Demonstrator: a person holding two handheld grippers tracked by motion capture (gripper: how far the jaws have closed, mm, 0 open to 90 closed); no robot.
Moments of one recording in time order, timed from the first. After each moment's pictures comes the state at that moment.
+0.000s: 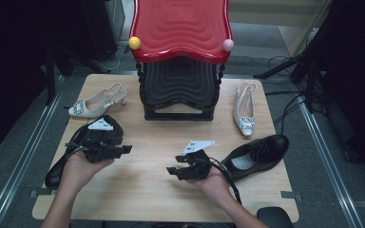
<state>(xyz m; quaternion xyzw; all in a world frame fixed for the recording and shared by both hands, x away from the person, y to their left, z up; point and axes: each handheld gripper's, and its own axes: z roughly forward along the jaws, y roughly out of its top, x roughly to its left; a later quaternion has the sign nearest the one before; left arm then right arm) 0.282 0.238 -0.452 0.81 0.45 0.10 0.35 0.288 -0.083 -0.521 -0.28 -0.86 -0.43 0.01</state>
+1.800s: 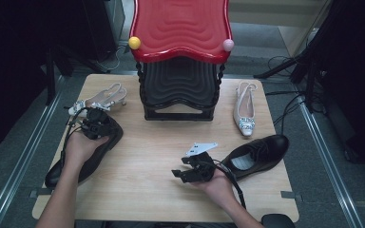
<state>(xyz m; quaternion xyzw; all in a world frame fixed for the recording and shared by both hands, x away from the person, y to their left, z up) 0.364 0.272 -0.481 0.80 0.53 0.08 0.27 0.282 -0.095 -0.523 -0.29 -0.87 -0.40 -0.01</state>
